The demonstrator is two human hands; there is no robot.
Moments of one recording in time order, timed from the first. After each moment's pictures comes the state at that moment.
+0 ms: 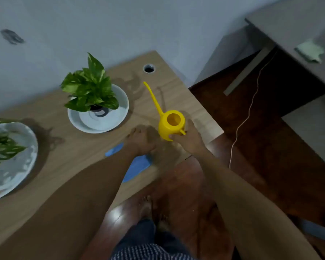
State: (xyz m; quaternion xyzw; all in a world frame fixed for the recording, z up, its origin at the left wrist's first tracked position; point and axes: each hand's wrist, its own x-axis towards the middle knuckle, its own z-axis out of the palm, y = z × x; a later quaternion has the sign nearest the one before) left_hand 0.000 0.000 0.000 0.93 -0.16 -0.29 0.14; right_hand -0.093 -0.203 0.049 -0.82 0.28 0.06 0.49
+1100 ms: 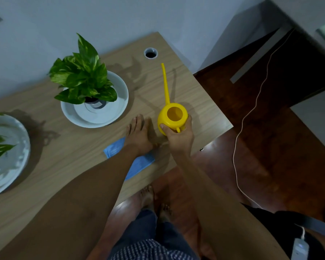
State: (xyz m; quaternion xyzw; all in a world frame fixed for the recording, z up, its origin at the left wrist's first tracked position) left_hand 0.001 0.003 -0.029 0.93 -0.18 -0.28 0.13; right_hand -0.073 -0.138 0.010 -0.73 0.36 -0.17 0.55
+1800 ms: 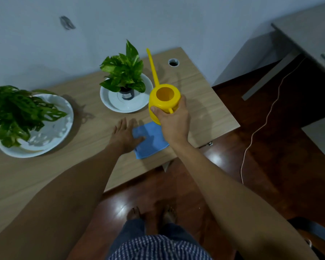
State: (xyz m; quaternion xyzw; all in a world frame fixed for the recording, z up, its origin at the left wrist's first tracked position) left_hand -0.056 0.135 0.022 0.96 -0.09 -0.23 0.15; right_hand -0.111 -0.052 0.141 -0.77 0.22 -0.17 0.57
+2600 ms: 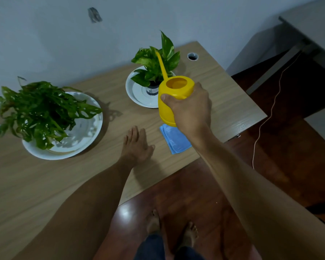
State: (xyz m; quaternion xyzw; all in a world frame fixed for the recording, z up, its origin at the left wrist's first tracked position) left_hand -0.072 0.254 -0.052 0.96 -0.12 -0.20 0.17; right_hand -0.108 0.086 0.206 -0.82 0.29 -0.15 0.47
